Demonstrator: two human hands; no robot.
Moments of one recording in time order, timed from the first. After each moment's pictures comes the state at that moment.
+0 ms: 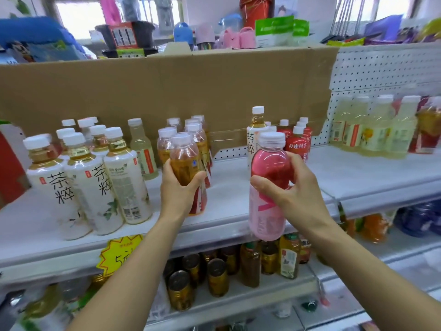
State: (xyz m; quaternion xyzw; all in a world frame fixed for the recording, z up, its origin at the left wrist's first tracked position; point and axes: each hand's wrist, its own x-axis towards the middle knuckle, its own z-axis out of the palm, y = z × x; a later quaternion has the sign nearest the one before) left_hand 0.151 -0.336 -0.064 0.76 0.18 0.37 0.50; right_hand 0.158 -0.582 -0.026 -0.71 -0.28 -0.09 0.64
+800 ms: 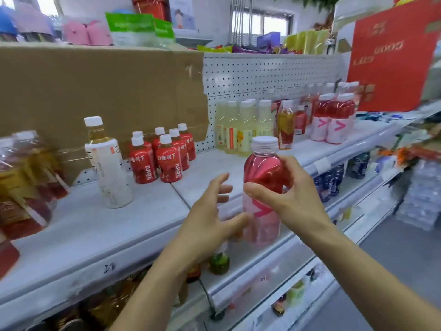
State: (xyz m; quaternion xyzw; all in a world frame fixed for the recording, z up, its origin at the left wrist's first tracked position) left_hand 0.236 -0.654 -0.057 0.85 -0.15 0.08 0.49; right_hand 0.241 -0.833 -0.035 -0.76 -0.14 -0.18 0.61
